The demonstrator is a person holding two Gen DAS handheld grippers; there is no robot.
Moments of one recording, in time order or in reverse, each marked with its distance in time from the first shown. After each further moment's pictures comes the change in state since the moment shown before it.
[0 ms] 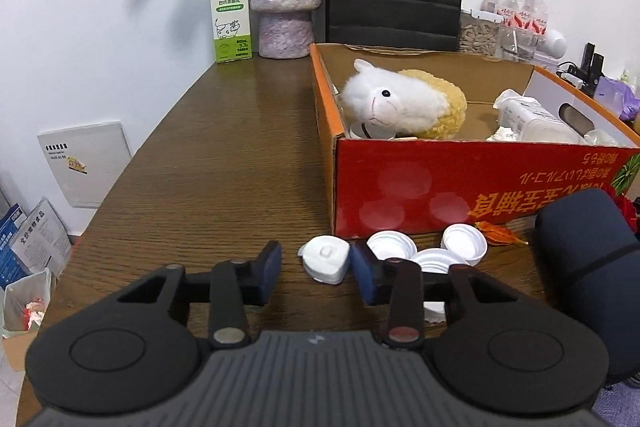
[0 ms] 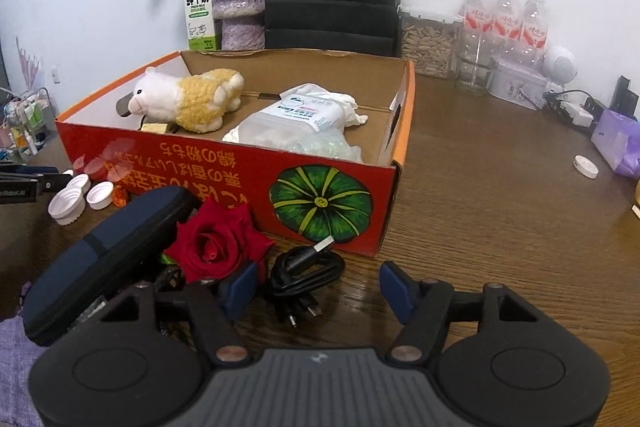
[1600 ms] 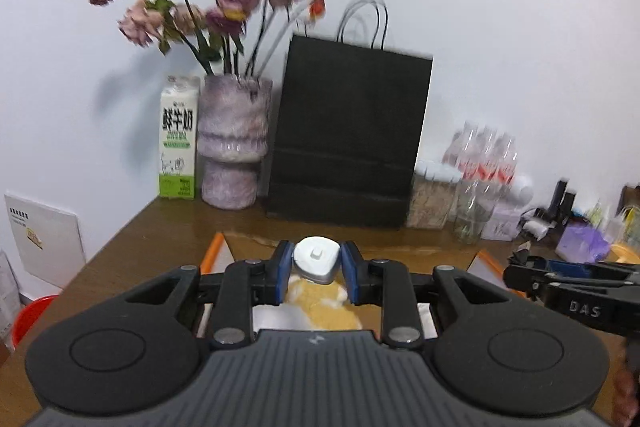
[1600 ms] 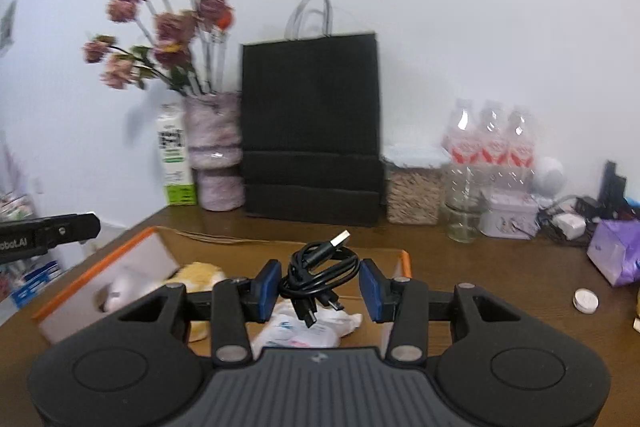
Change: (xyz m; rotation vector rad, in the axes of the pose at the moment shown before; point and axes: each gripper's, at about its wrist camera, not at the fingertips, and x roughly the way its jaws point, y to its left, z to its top) left arm 0.006 -0.081 0.112 -0.093 -0.323 -0.058; right arm 0.010 -0.004 0.112 0.085 -0.349 -0.063
